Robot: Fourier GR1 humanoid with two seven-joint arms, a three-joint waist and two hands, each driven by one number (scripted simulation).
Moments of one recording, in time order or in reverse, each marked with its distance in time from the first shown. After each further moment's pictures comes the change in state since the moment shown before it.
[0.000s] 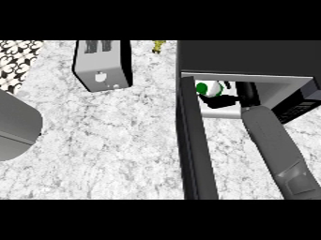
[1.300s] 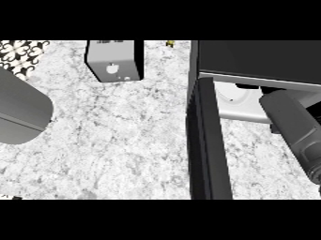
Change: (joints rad) left arm -0.145 0.041 0.005 0.030 0.024 -0.001 0.063; right arm -0.263 -0.139 -0.058 0.512 0.156 -0.525 0.001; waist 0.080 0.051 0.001
